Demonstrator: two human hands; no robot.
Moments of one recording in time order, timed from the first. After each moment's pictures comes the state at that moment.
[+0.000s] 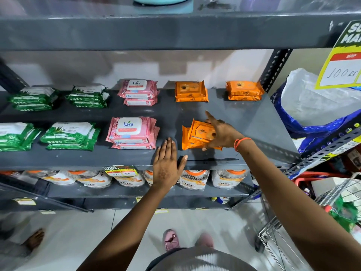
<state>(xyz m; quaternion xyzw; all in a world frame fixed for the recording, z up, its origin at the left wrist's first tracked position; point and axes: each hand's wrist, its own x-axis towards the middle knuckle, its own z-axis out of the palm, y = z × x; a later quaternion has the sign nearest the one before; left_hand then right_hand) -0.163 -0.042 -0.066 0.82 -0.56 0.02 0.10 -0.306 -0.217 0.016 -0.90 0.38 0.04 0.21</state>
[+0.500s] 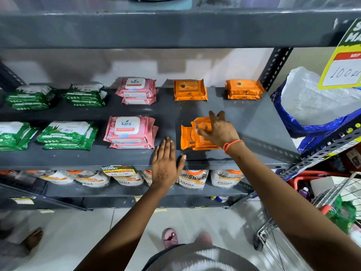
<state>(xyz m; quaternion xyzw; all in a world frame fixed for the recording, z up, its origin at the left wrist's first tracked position) -0.164 -0.041 -0.064 0.83 -0.55 0.03 0.10 -0.293 -0.194 0.024 -0.87 0.48 -0.05 0.09</state>
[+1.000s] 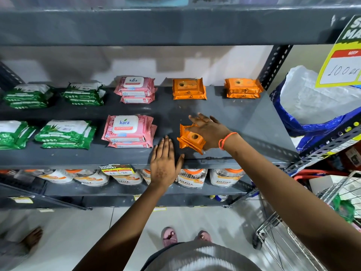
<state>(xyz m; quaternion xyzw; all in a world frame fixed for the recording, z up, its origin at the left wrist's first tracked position) -0.165 -0.043 -0.065 0.83 -0.55 0.03 0.11 -0.285 -0.191 0.040 -0.95 0.26 0.18 0.01</state>
